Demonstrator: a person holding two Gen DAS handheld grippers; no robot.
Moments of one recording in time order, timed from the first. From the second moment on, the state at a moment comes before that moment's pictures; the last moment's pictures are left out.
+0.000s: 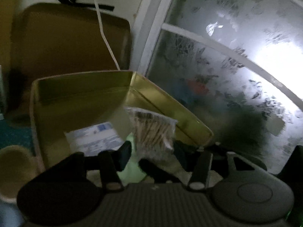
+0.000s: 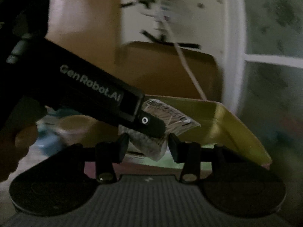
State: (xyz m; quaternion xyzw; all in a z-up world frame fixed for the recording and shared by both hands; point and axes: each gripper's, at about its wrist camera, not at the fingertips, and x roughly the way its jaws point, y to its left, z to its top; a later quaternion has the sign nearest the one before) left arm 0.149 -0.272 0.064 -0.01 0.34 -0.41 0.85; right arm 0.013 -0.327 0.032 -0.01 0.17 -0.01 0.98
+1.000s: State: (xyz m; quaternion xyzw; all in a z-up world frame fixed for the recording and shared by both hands) left arm 0.049 -0.093 0.047 -0.02 0.29 -0.33 0.90; right arm -0.028 -0.302 0.026 0.08 0.13 -0.05 0.99
